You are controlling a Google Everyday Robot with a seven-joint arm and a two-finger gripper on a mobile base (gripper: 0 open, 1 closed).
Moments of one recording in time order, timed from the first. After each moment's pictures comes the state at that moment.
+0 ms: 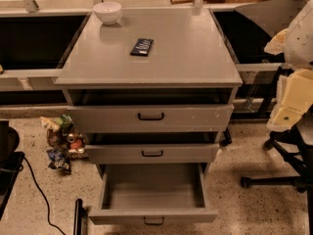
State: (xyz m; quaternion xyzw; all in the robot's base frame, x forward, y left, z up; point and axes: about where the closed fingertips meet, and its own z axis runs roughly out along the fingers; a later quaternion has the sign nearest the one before) arm 0.438 -0.217 0.976 -0.60 0.78 -0.03 0.16
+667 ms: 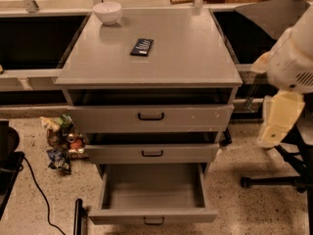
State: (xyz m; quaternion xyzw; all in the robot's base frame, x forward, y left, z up) arm 0.437 -0.209 0.934 -0.62 0.77 -0.02 0.13
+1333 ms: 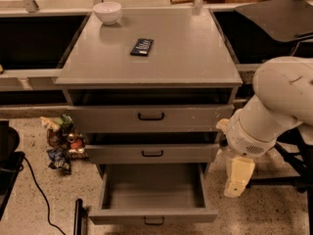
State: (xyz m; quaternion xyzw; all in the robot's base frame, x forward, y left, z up) arm 0.418 -0.171 0.769 -0.67 0.74 0.03 0.11
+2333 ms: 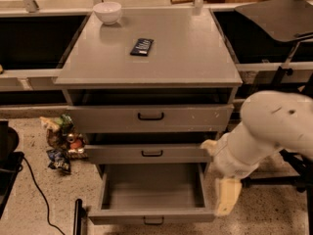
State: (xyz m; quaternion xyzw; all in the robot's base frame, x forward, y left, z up) arm 0.400 -0.147 0.706 -0.71 0.69 0.08 0.12
